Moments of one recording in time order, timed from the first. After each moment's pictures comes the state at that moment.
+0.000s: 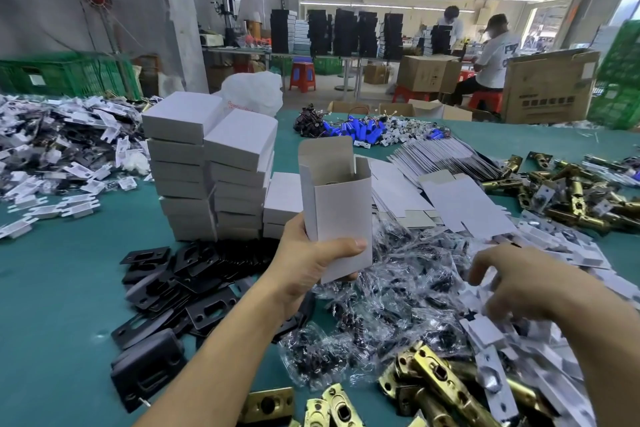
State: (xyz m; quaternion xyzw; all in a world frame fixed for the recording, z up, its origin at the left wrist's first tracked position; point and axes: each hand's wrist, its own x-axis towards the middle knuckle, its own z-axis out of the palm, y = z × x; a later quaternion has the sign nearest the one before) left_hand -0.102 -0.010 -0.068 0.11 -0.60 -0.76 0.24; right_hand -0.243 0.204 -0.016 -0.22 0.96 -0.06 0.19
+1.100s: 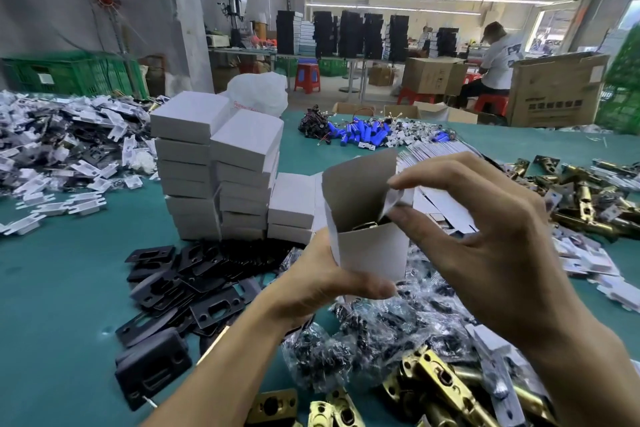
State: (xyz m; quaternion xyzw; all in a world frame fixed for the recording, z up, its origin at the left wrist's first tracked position) left_hand -0.092 0.002 -0.055 -0.05 -0.67 -0.72 0.14; right_hand -0.169 0.166 0.018 -0.57 0.67 -0.41 -0.26
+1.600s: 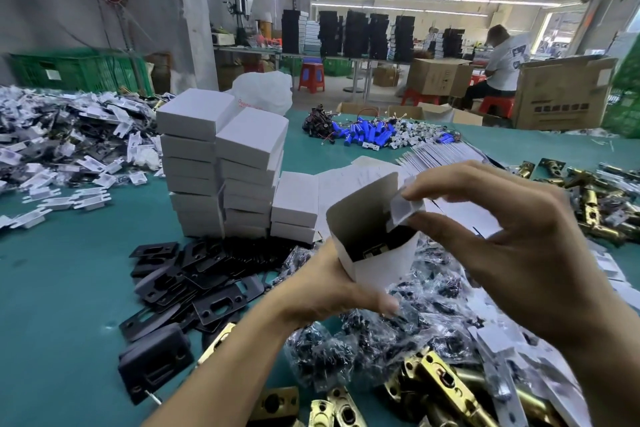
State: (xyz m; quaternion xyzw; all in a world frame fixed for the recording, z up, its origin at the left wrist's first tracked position) left_hand -0.092 0.006 -0.059 -0.02 -0.72 -0.68 0.12; right_hand -0.176 0.176 0.028 -0.60 0.66 -0.39 -0.20
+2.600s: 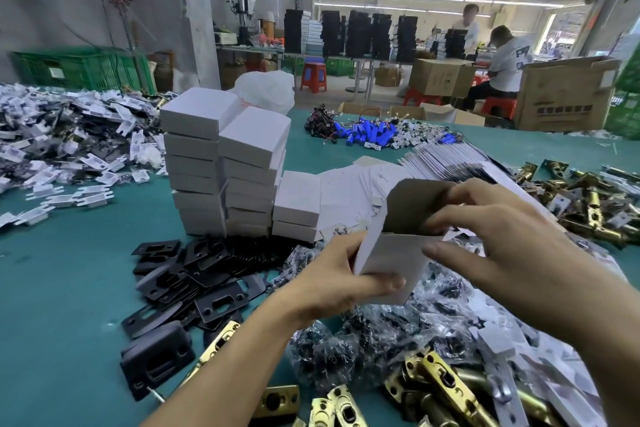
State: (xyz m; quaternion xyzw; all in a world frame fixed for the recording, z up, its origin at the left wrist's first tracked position) left_hand -0.102 0.004 -0.071 0.01 -0.73 -0.67 0.11; right_hand -0.189 0.186 0.027 -0.52 0.83 -0.16 -0.10
